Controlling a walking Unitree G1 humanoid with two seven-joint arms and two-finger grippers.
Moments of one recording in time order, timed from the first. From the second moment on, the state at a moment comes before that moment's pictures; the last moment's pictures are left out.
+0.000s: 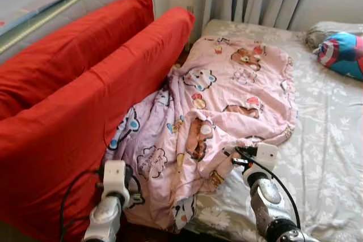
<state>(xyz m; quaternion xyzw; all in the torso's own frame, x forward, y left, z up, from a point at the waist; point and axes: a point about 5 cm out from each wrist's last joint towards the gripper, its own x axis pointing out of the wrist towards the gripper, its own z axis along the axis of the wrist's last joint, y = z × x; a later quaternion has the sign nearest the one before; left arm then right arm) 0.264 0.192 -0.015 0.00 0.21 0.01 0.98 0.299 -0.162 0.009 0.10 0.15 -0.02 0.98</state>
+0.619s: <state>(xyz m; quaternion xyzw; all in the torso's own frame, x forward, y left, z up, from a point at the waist) 0.222 0.207 -0.055 0.01 0.34 0.05 0.94 0.300 -0.154 0.010 0.10 0.15 -0.02 0.98</state>
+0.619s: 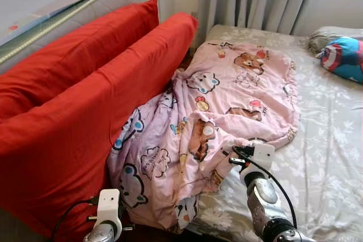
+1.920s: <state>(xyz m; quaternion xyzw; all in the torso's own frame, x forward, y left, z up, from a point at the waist) 0.202 0.209 -0.067 0.02 0.38 0.05 0.93 0.311 -0.182 0.038 0.04 0.05 -0.11 0.99</state>
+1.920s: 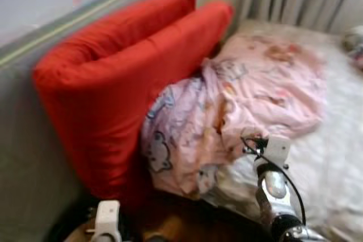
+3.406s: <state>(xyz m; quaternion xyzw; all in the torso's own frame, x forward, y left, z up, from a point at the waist) 0.202 0.196 -0.070 0.03 0.39 0.01 0.92 0.294 -0.201 0.137 -0.11 -0.18 -0.20 0.96</state>
